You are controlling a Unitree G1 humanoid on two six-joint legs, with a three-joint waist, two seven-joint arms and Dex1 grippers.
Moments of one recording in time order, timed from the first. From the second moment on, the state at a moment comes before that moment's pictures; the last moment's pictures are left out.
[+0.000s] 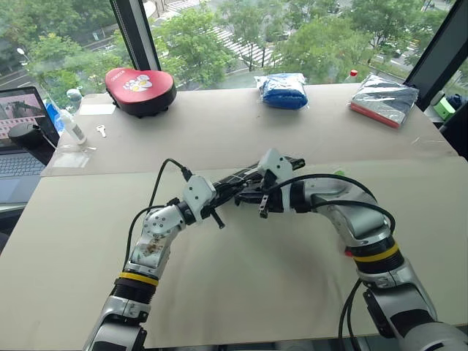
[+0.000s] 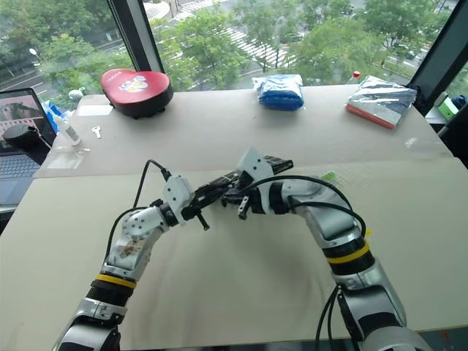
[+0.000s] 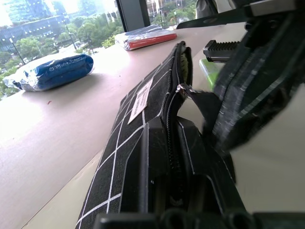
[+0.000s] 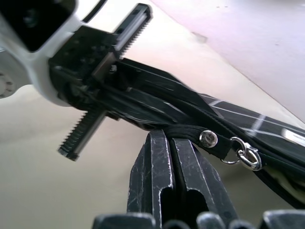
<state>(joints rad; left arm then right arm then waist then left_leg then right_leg) -0.39 0.29 -0.13 0.15 -0.16 -0.13 -0.75 -0.66 -0.43 0.29 -0.16 0.29 0.80 0.89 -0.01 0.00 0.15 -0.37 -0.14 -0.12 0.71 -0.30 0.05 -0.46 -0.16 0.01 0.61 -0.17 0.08</state>
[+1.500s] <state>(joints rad) -0.40 0.21 -0.13 0.25 -0.16 -0.17 -0.74 -0.12 -0.78 -0.36 -0.52 0.49 1.28 0.45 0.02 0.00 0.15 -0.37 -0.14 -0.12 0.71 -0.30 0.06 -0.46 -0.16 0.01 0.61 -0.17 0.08</state>
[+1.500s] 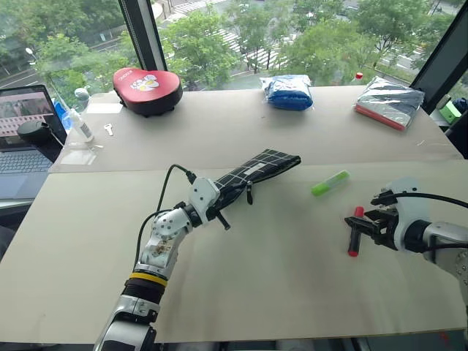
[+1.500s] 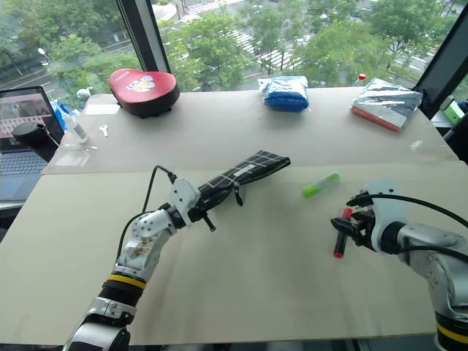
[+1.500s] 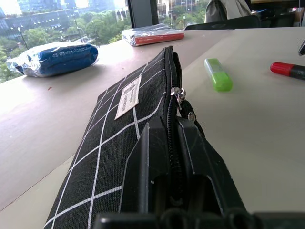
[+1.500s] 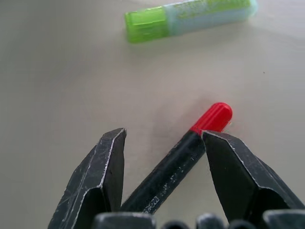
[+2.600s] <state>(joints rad) -0.40 0.20 -0.13 0.27 -0.16 -0.17 -0.74 -0.01 -0.64 -0.40 -0.56 0.44 1.32 0.33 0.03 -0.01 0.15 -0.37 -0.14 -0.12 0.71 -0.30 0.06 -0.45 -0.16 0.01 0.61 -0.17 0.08</state>
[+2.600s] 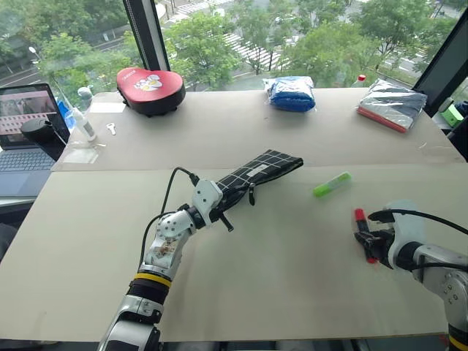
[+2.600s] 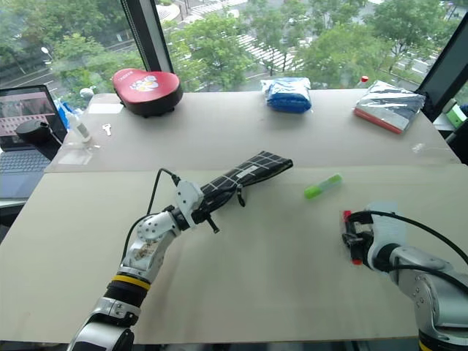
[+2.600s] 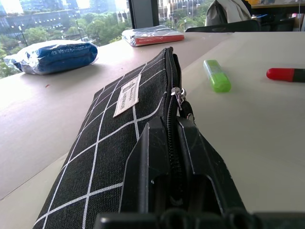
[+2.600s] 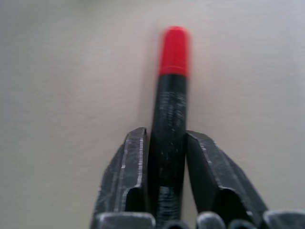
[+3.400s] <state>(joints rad) -0.39 0.24 -0.13 0.25 -0.16 -0.17 -0.78 -0.32 -0.97 0.02 -0.30 0.03 0.29 0.66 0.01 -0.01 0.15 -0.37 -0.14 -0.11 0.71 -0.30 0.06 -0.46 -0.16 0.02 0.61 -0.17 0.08</state>
